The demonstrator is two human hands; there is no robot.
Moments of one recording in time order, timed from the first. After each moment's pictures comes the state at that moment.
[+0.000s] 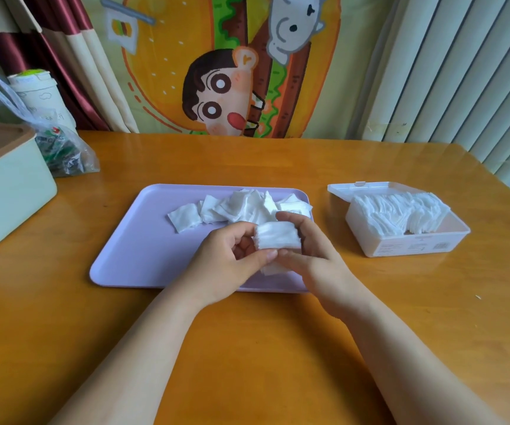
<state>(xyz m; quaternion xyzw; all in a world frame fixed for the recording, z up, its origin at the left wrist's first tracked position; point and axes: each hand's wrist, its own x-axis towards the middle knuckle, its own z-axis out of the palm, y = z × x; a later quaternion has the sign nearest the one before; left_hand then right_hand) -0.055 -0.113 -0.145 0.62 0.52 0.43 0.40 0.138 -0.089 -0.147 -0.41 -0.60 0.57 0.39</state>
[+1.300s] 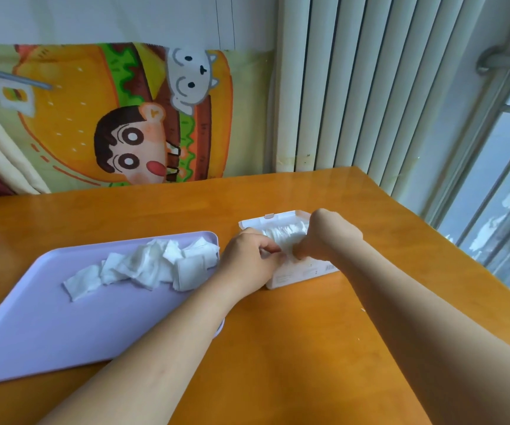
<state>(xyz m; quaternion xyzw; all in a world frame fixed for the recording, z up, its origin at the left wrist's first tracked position) 0.136 -0.013 -0.122 0.72 0.56 0.33 0.26 0.299 -0.008 -0.058 -0.78 -0.61 0.12 0.05</state>
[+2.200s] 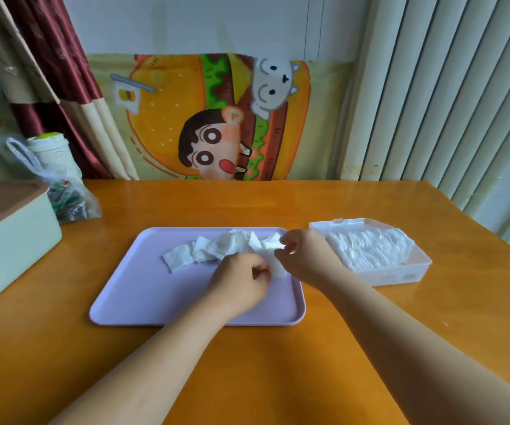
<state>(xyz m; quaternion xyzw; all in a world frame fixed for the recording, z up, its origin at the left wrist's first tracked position) -0.013 -0.078 -0.133 0.68 0.64 0.30 0.21 0.150 -0.030 -0.101 -0.61 -0.73 0.21 0.23</state>
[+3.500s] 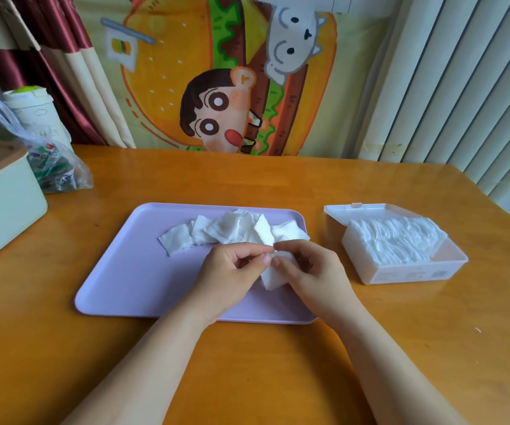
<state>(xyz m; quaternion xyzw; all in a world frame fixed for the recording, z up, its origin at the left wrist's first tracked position) -0.041 -0.076 -0.162 0.54 0.53 0.49 0.43 0.143 -0.054 -0.159 -0.48 -0.68 0.38 0.41</state>
